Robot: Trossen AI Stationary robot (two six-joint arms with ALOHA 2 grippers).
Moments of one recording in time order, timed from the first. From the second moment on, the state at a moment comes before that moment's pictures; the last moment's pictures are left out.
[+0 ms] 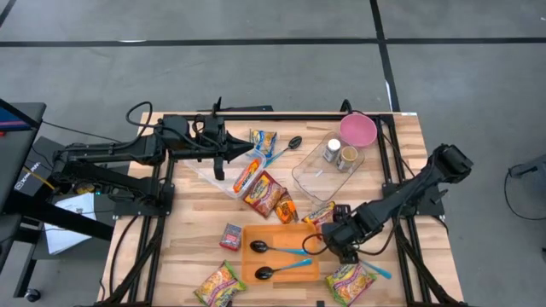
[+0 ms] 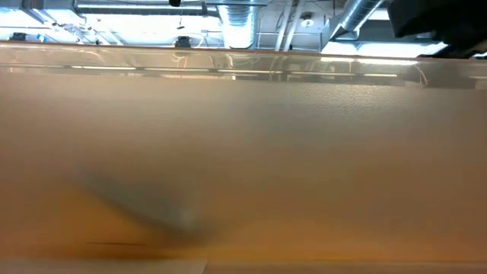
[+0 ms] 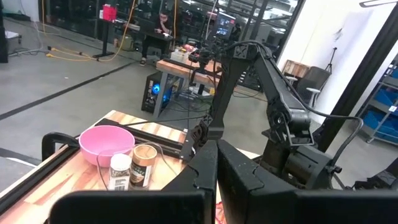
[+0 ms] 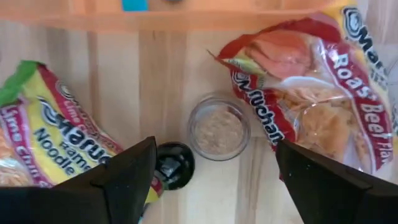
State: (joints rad) left arm 0.10 1.05 1.01 0.02 -0.01 -0.26; right arm 0.57 1.57 1.03 -0.84 0.04 0.51
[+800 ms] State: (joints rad) left arm 0.10 1.05 1.01 0.01 -0.01 -0.27; right arm 0.56 1.64 0.99 -0.68 0.08 0.56
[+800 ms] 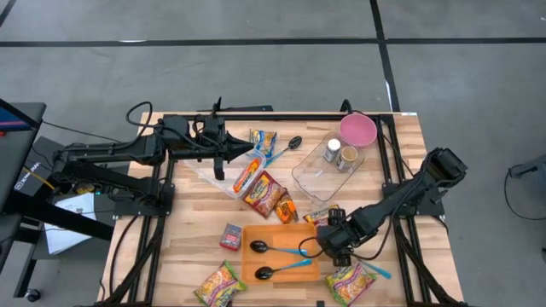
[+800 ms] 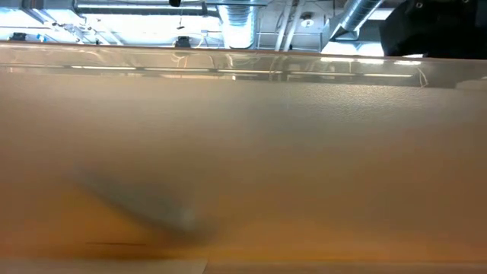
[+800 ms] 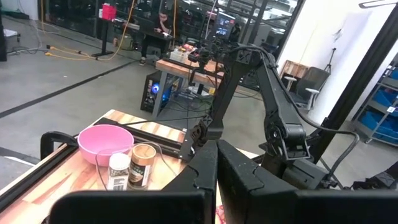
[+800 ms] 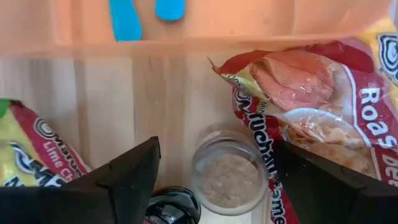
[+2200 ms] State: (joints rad) left arm 0.10 1.05 1.01 0.01 0.01 -0.27; right arm 0.60 1.62 0.99 -0.76 0.02 0.73
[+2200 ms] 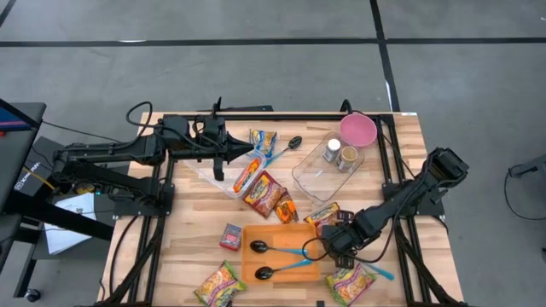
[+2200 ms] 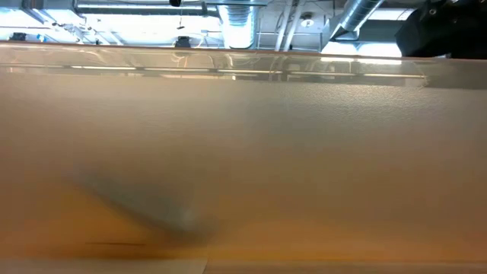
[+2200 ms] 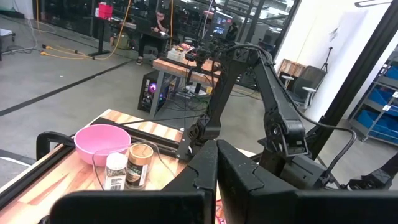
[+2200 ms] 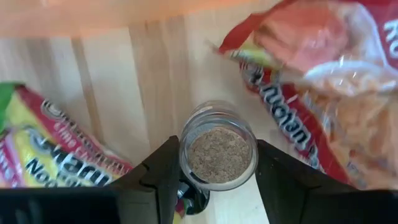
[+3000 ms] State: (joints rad) left arm 0.10 1.05 1.01 0.01 0.00 -0.27; right arm 0.41 1.26 1.32 -1.24 0.09 0.68
